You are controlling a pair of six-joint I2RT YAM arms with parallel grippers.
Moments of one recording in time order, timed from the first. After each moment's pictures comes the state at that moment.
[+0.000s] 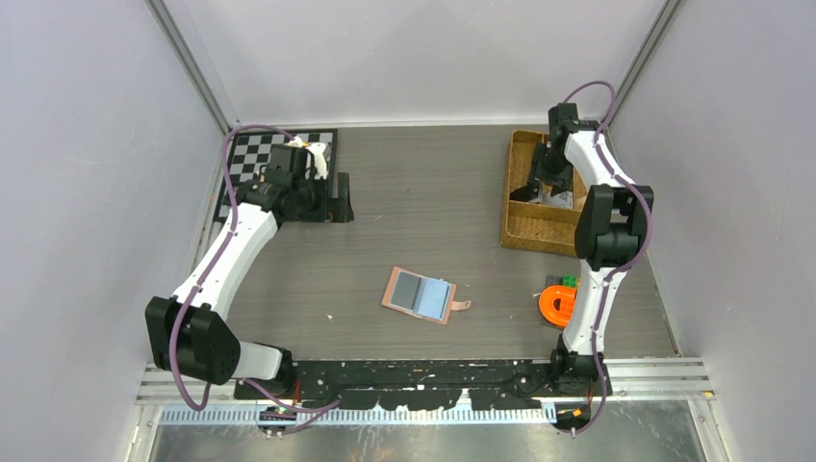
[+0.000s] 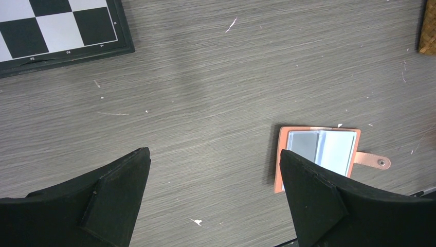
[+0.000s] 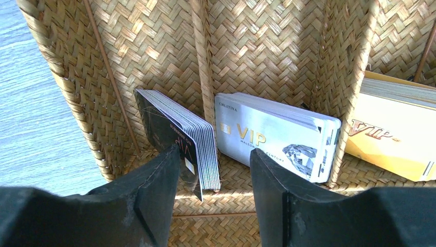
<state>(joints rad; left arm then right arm) -0.25 1.36 1.24 -0.74 0.16 -0.18 -0.03 2.11 1.82 -0.92 0.07 0.23</state>
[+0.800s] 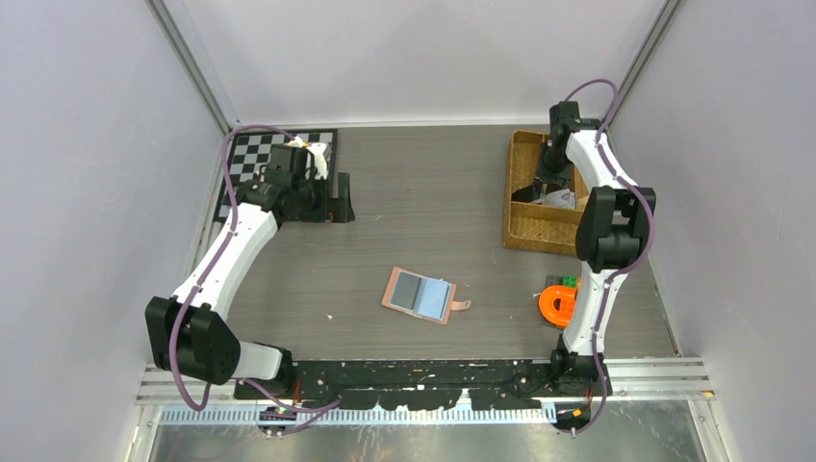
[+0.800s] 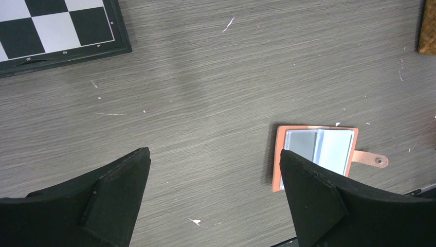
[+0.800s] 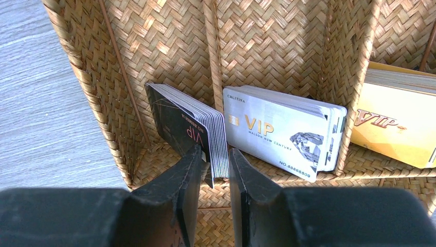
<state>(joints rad) -0.25 1.36 1.24 -0.74 0.17 -0.18 -0.03 2.08 1.82 -0.94 0.07 0.24</state>
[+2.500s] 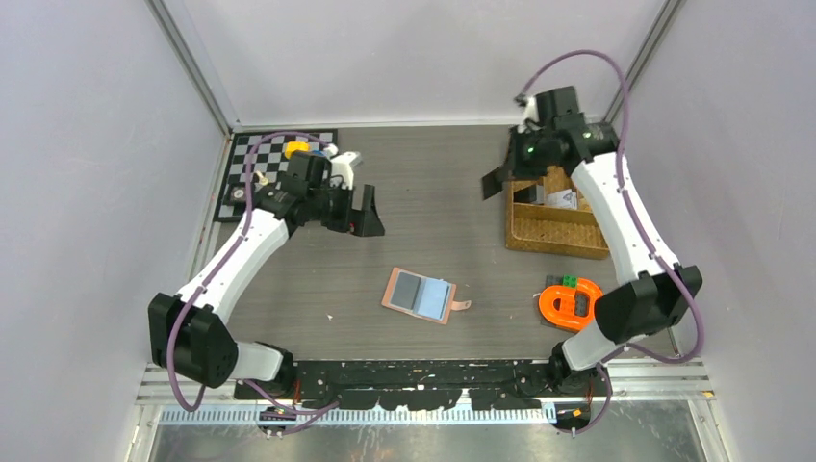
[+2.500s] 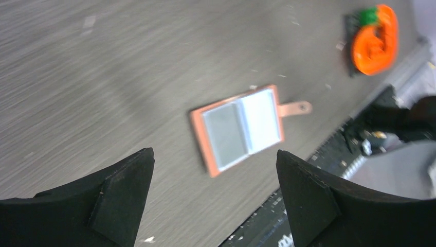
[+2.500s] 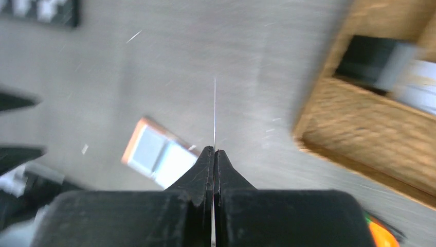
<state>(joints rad) -0.33 1.35 1.19 -0.67 0.43 -0.16 0.19 1.60 1.75 -1.03 -0.16 0.21</state>
